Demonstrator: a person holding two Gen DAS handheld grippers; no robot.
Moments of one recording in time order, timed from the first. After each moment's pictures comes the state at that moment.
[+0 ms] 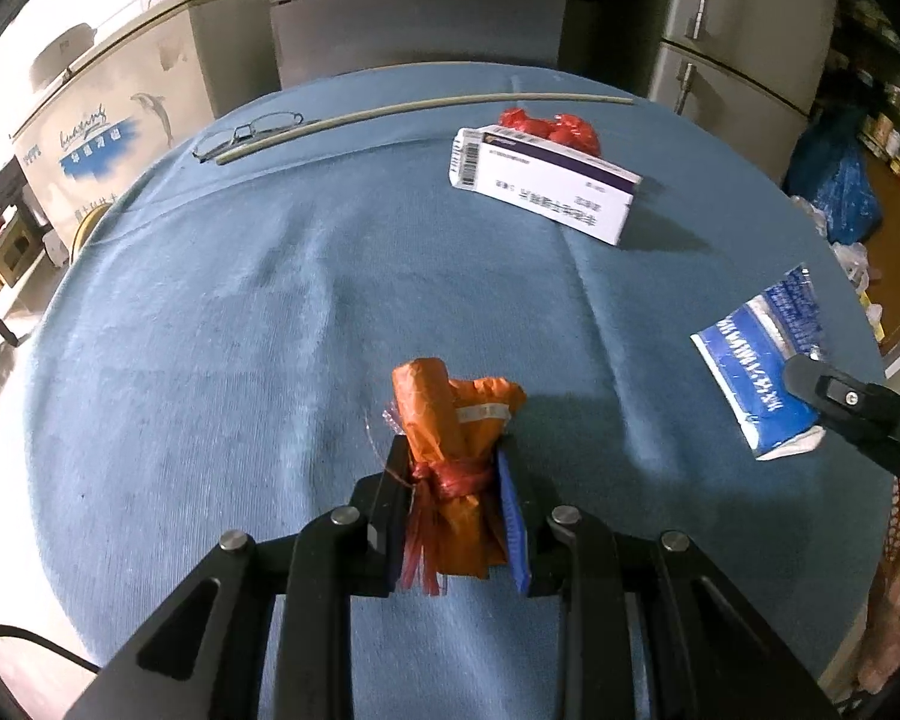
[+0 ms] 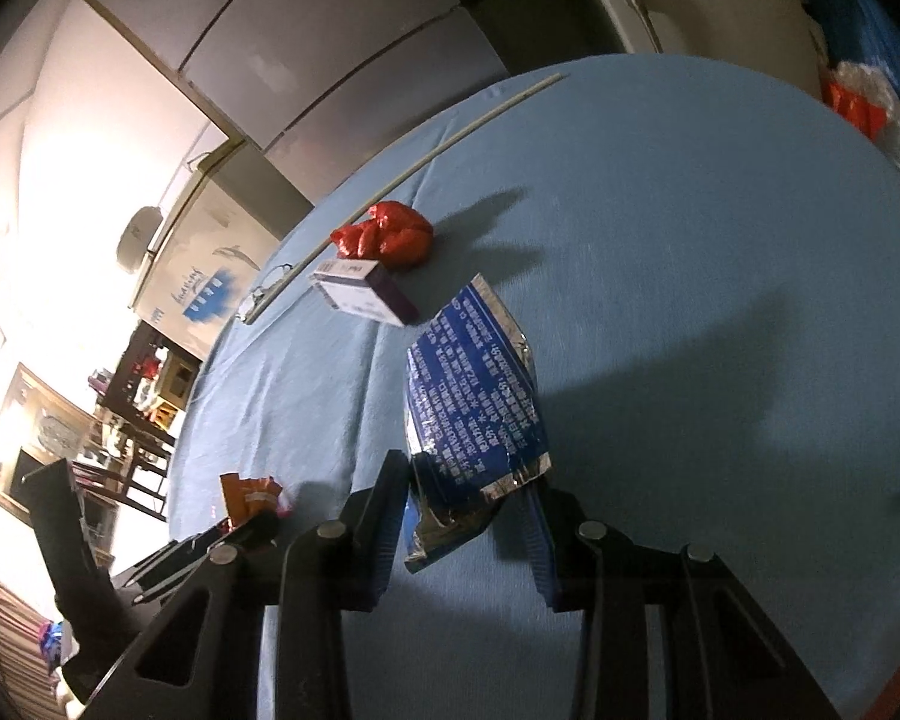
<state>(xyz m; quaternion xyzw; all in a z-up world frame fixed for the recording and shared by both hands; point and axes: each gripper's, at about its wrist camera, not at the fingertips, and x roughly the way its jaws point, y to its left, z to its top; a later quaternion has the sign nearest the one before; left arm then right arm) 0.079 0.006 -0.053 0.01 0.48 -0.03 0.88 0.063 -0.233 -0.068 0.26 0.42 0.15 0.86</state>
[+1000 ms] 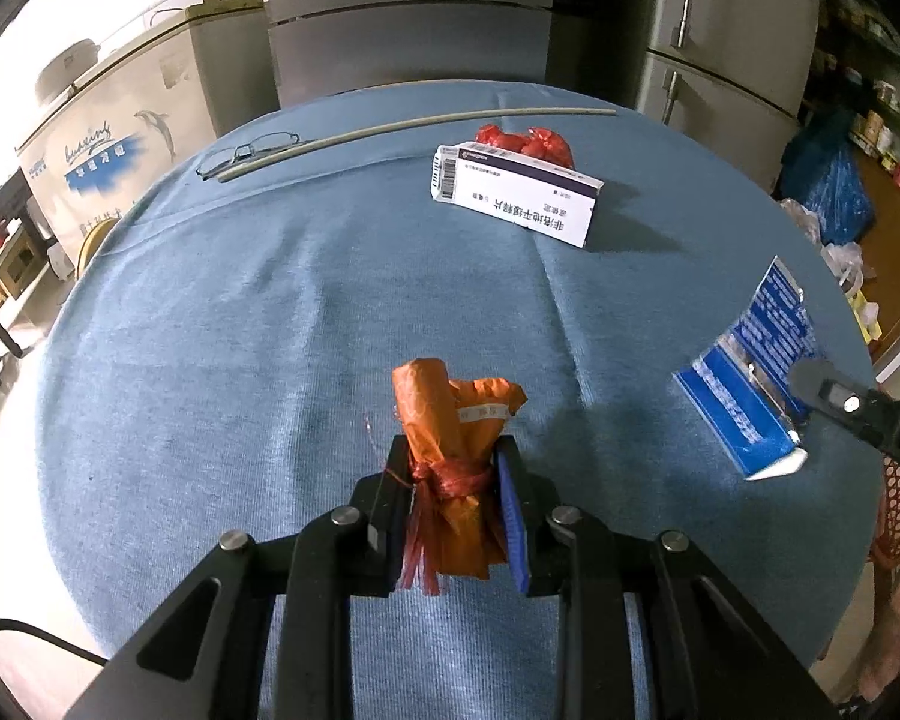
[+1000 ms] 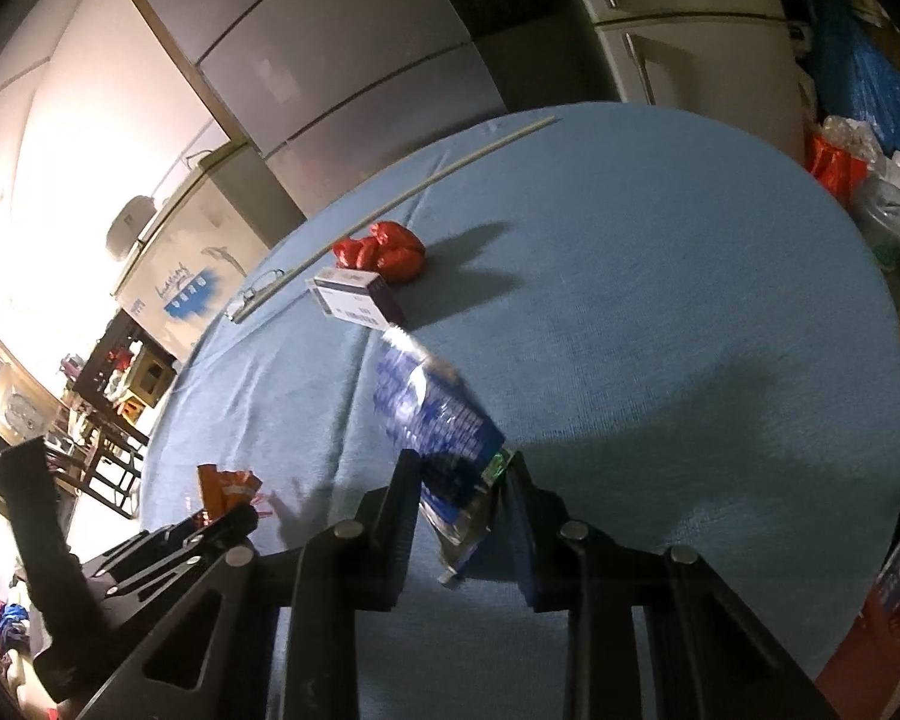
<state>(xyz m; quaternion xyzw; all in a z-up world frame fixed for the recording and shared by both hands) 0.064 -0.005 -0.040 0.01 0.46 -0.03 0.89 0.040 -0.239 -0.059 0.21 0.41 0.12 0.88</state>
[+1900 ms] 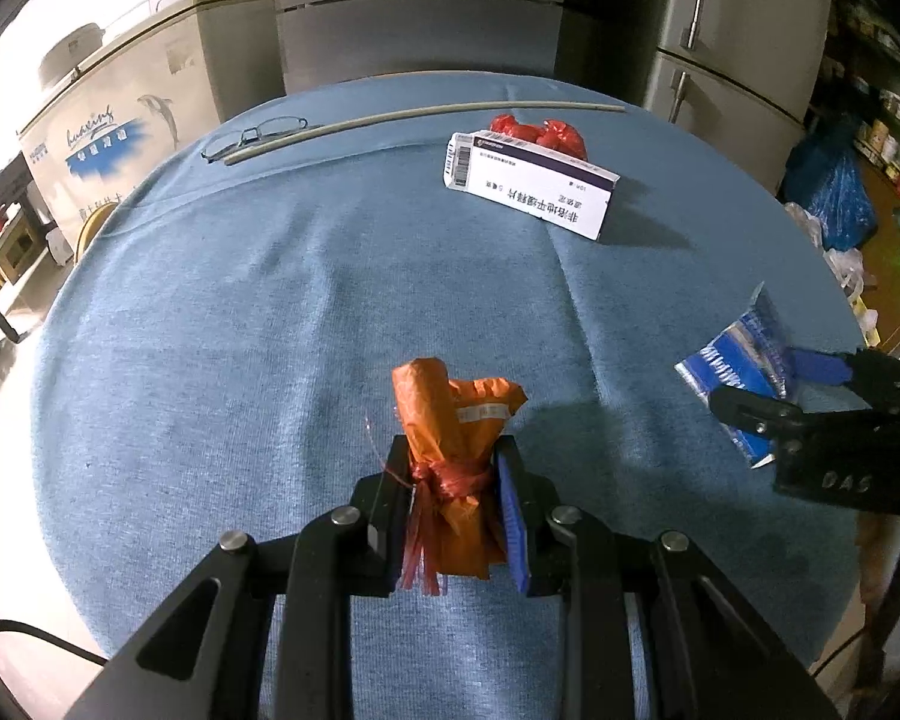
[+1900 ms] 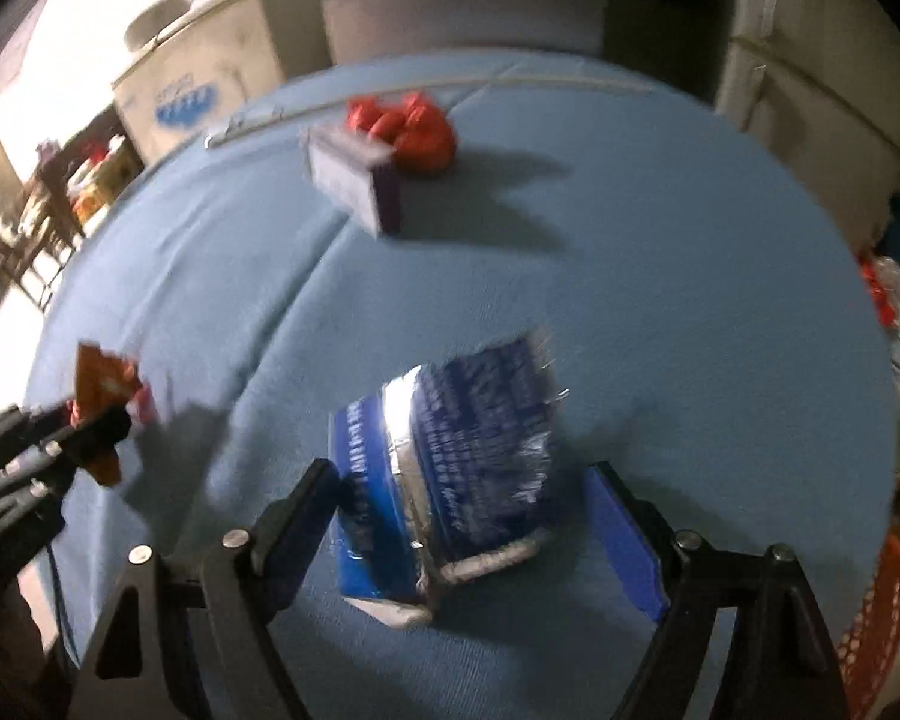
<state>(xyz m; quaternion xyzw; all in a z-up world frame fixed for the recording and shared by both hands) 0.067 0.005 -0.046 0.00 0.47 -0.02 0.88 0.093 -0.194 -0.073 -0.05 0.47 0.15 0.87</state>
